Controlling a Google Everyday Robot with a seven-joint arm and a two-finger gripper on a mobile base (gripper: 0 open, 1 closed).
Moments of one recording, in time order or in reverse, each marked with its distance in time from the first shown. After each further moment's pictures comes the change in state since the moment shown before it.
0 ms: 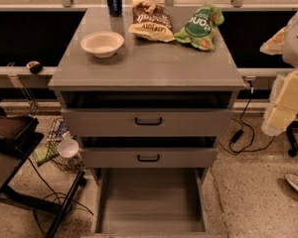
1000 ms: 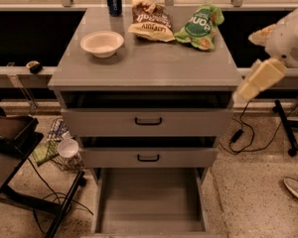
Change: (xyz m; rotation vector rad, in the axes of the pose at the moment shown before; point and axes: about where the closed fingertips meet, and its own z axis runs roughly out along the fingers) arm -0.008 -0.090 0.058 0.109 -0.307 0.111
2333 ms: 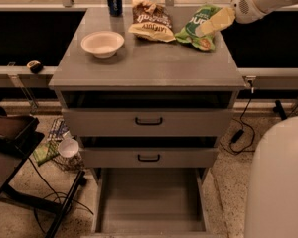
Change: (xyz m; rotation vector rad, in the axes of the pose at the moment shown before) arm -0.054 -0.191 0.101 0.108 -0.164 0.557
